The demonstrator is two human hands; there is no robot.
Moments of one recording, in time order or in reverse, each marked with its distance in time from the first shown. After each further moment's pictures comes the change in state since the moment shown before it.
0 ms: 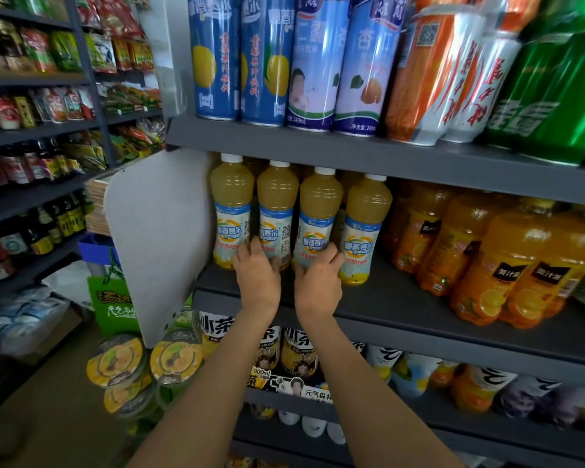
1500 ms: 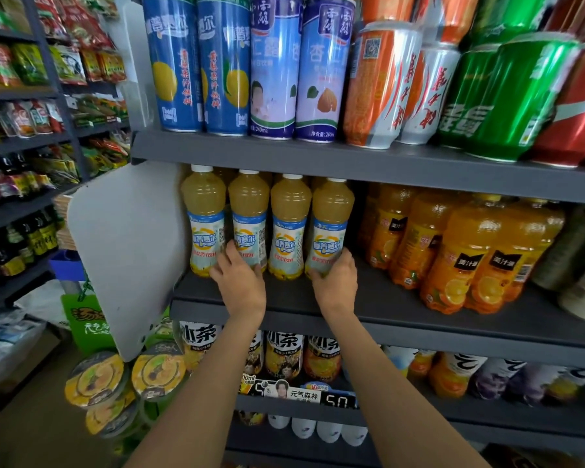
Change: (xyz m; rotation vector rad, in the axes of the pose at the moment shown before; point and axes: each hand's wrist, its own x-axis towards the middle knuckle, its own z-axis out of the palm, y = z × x) left_hand -0.010 0.012 0.006 -0.016 0.022 -0.098; right_hand 0.032 0.059 -0.023 0.238 0.059 0.011
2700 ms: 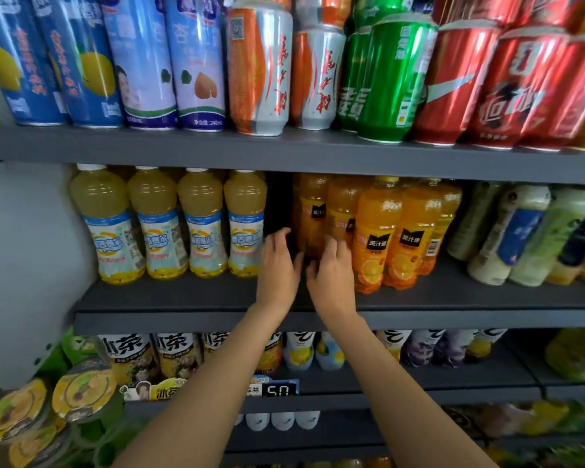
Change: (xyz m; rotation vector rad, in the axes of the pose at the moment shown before) left_hand -0.072 0.102 0.088 -0.221 -0.248 0.522; right_hand 0.002 0.048 -0.104 -0.275 0.116 -0.255
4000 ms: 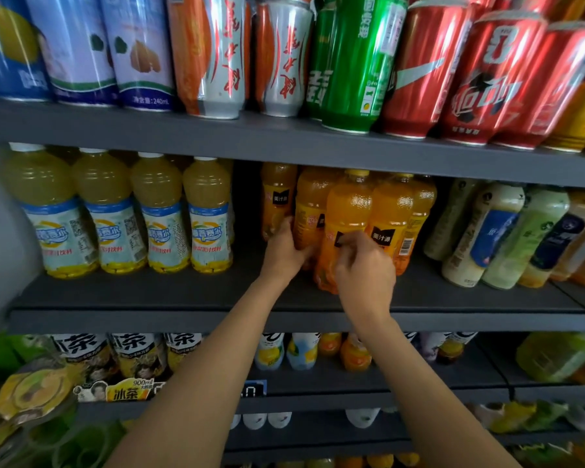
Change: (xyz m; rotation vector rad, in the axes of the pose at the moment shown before) left_hand 0.030 0.033 0.051 -0.322 -0.263 -0.205; right_hand 0.010 0.048 -0.068 0.009 0.176 0.037
